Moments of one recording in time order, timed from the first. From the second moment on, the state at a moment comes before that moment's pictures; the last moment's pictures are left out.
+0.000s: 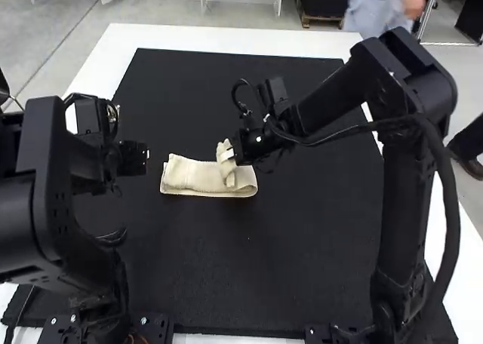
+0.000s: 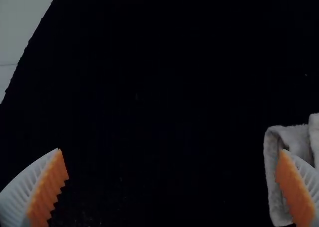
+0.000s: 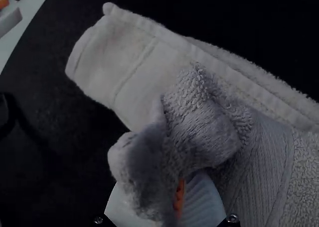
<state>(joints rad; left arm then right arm) 0.32 1.16 0.33 0.23 0.13 0.12 0.64 1.93 1.06 0.11 -0.54 0.23</state>
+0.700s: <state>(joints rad) 0.32 1.16 0.33 0.24 0.13 0.12 0.74 2.10 1.28 0.12 -0.54 0.26</state>
